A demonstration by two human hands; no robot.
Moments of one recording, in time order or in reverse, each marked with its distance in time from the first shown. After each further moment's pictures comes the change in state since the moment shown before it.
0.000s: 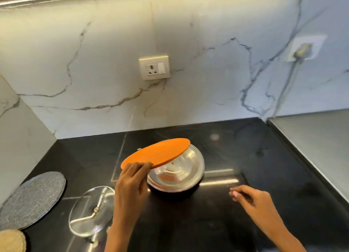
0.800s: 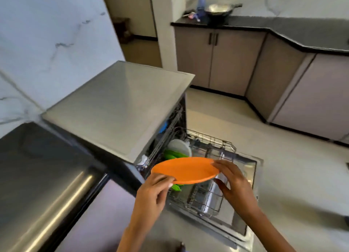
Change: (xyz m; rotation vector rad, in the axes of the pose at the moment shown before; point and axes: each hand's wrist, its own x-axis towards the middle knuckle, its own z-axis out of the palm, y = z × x) left_hand -0.234 0.508 0.217 -0.878 -0.857 0.636; right_hand -0.412 0.262 -0.289 -0.531 0.819 0.357
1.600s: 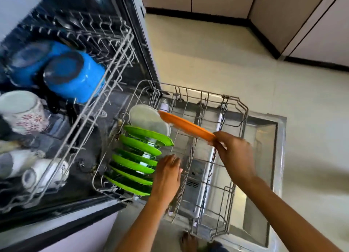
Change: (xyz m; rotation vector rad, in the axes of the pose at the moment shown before) left_hand 0.063 -0.299 0.408 0.491 -0.560 -0.119; right_hand 0.067 0.306 0.268 -0.135 -0.049 0.360
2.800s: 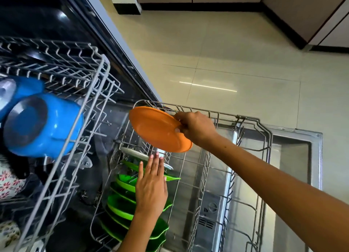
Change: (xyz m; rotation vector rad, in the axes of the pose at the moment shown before) left_hand 0.114 -0.062 -0.010 0.267 -0.058 -0.097; right_hand 0.213 -0.009 0.101 0.109 -0.513 -0.092
